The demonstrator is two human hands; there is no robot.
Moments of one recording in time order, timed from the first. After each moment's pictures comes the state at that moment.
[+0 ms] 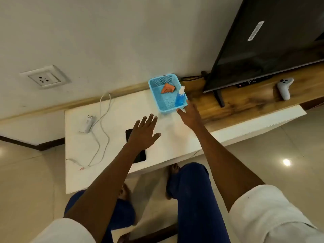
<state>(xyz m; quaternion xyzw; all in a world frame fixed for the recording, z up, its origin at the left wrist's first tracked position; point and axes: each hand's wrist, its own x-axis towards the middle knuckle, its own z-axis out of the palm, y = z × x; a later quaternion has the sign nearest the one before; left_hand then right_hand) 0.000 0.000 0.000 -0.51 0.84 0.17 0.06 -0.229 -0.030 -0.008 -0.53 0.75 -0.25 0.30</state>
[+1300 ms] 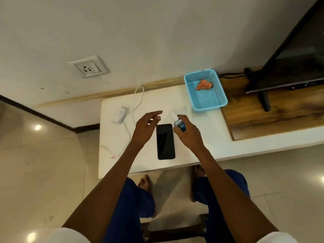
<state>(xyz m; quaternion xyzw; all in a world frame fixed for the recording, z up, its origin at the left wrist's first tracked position) 0.093 -0.006 0.017 -0.60 0.60 0.42 -0.33 -0.100 0.012 -0.030 -0.61 0.64 -0.27 0.38</state>
